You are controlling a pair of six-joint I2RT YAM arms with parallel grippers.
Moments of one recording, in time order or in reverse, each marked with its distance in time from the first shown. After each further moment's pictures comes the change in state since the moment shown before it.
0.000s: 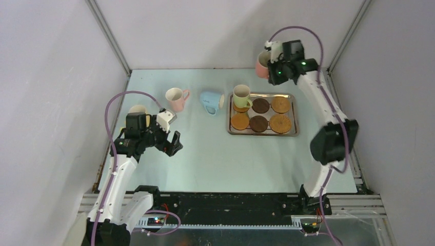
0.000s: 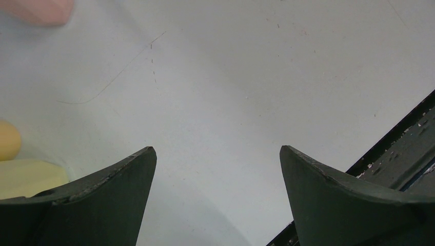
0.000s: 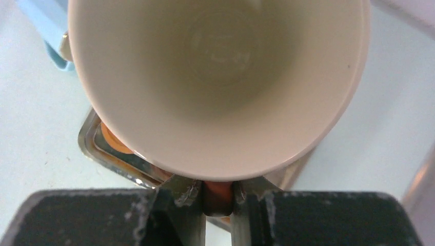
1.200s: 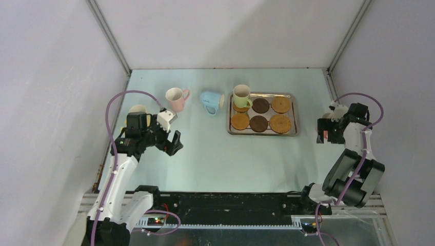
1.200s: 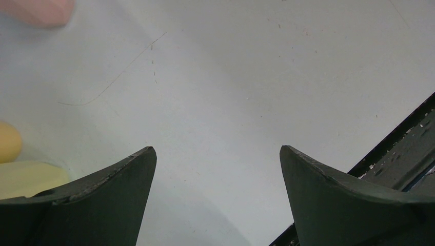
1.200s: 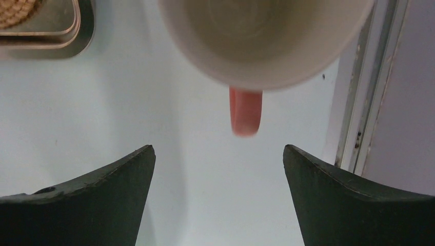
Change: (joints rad) left arm -0.005 0.011 0.000 0.012 -0.005 0.000; right arm -0.713 -0.395 -0.913 0.108 -0.024 -0.207
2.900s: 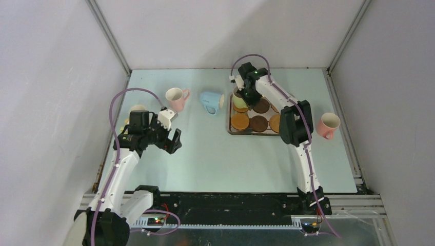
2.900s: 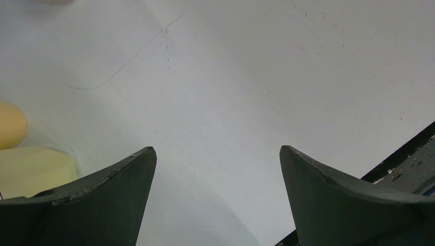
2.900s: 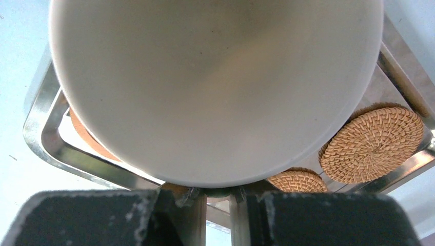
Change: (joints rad) left arm -0.005 0.066 0.000 0.020 -0.080 -0.010; right arm 0.947 0.966 1.196 -0.338 0.221 0.194
